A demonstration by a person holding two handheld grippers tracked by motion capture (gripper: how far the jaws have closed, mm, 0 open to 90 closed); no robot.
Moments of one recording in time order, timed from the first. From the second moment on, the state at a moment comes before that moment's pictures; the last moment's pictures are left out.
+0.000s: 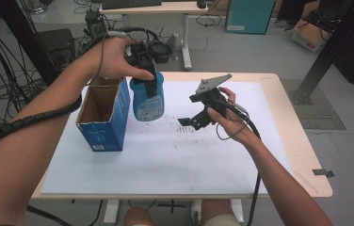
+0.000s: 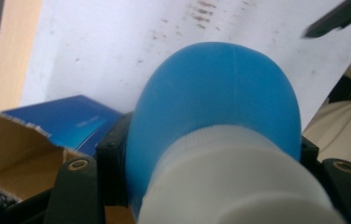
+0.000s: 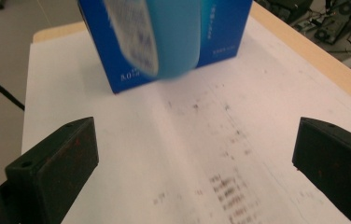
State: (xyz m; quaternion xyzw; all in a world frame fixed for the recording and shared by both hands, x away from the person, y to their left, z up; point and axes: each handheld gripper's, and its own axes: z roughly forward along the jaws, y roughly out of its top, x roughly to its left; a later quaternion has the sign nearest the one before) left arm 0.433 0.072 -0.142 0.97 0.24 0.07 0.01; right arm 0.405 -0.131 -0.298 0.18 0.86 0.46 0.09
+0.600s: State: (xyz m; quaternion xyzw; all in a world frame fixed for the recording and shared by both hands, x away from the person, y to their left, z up) left arm 0.451 0.126 -0.065 0.88 0.46 0.09 0.02; right arm 0.375 -0.217 -0.282 0.22 0.89 0.38 0.12
